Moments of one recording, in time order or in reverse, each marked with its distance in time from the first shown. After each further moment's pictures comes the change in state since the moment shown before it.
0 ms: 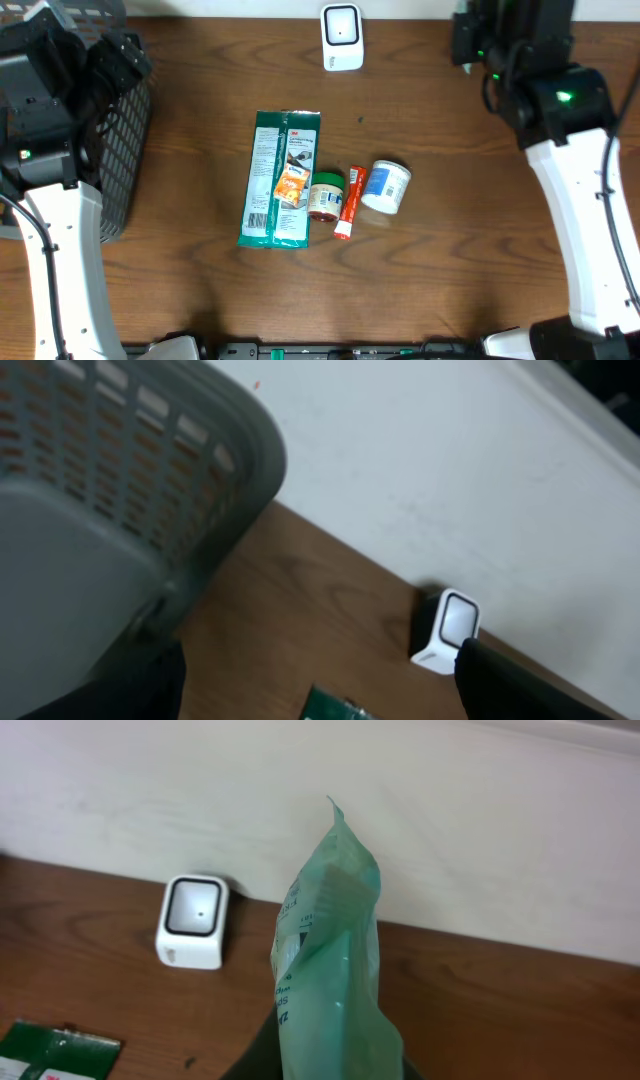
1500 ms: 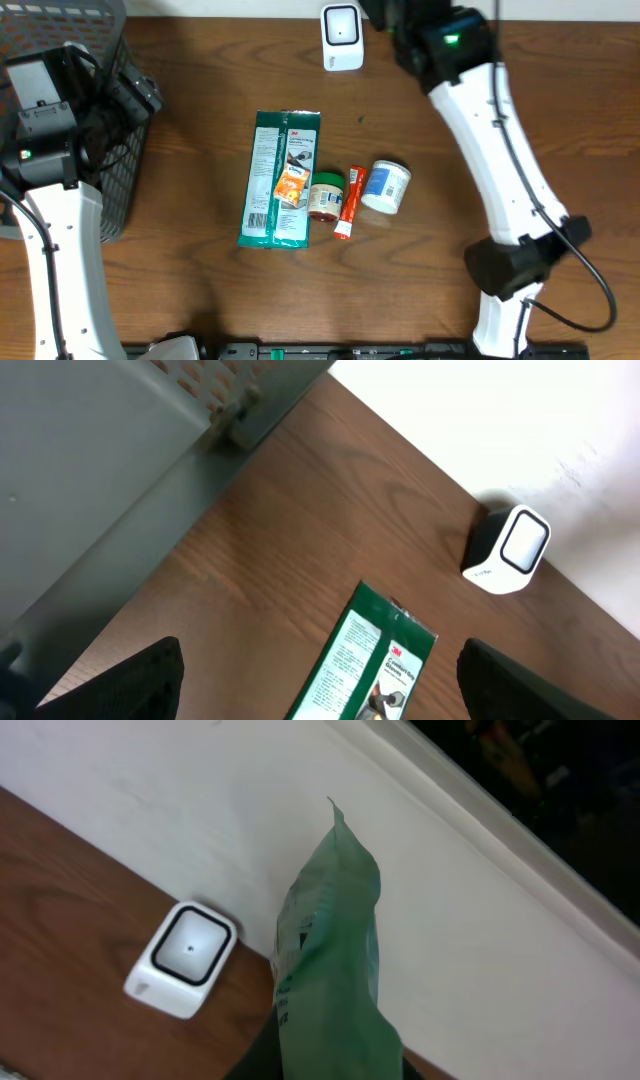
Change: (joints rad) left arm 0.000 0.000 0.000 -0.293 -0.023 0.000; right arm 0.201 0.443 0.493 -0.022 0.174 -0.388
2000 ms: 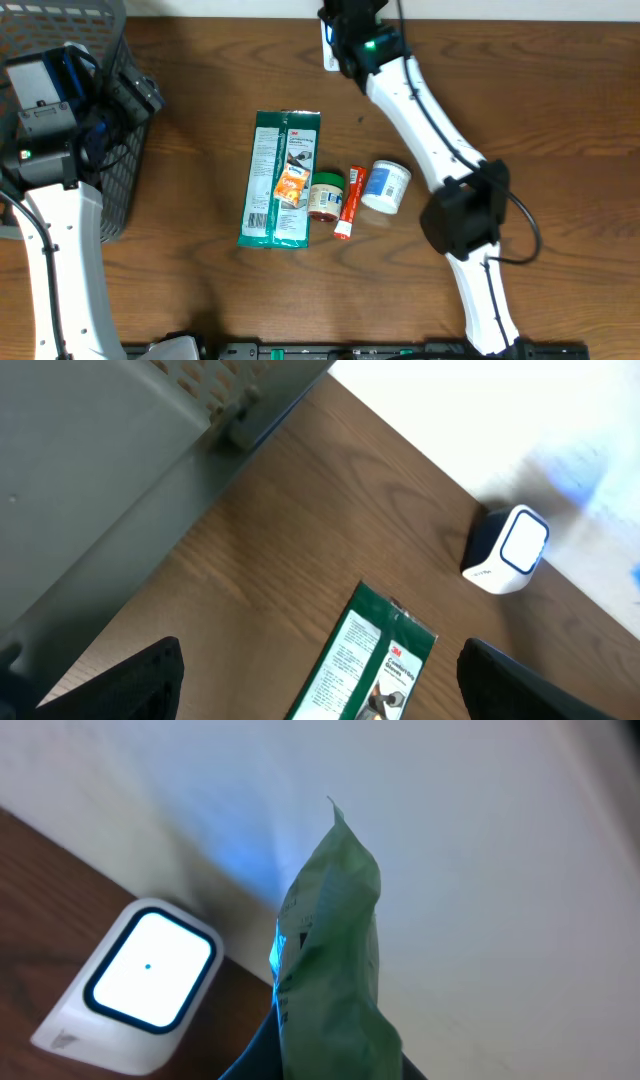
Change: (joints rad) left arm 0.000 0.000 0.000 0.000 0.000 0.000; right arm 0.038 0.322 0.006 0.317 0.182 -0.144
